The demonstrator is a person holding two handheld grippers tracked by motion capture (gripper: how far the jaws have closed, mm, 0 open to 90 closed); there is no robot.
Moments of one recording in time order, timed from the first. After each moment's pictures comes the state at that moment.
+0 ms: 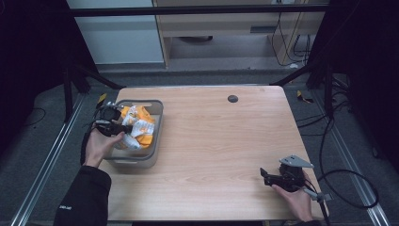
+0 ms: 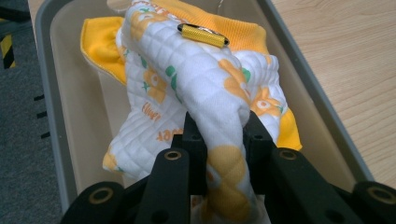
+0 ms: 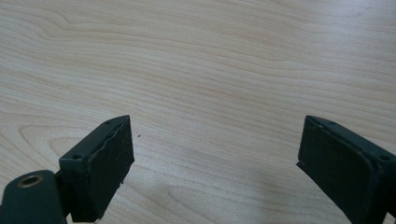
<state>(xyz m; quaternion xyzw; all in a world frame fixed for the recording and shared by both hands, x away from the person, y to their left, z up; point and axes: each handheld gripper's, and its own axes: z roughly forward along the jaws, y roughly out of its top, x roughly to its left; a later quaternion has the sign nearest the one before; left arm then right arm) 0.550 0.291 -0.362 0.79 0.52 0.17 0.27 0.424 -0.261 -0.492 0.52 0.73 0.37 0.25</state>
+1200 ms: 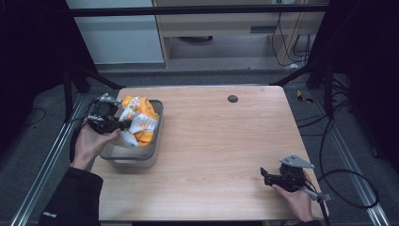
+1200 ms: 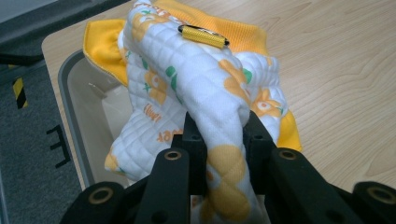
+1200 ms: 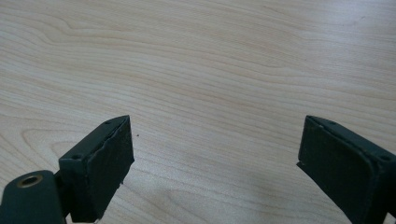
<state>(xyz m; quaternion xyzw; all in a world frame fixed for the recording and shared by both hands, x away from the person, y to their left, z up) 0.518 0.275 -0.305 0.82 0.46 0.20 0.29 0.423 -0.260 -0.490 0.52 0.73 0.37 0.25</state>
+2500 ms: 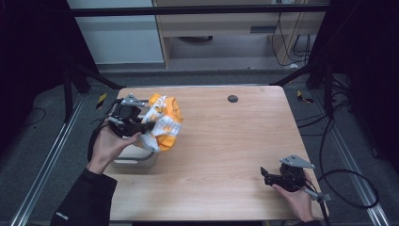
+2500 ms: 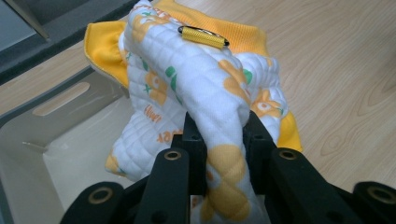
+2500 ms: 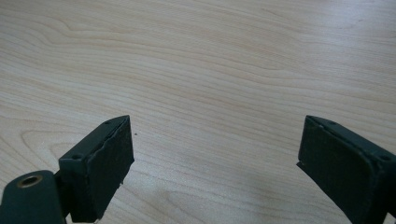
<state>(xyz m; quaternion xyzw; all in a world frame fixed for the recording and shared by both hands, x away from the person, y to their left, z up) 0.497 0.211 -0.289 0.85 0.37 0.18 0.32 0.423 -0.261 -0.489 0.52 0.72 0.37 0.26</state>
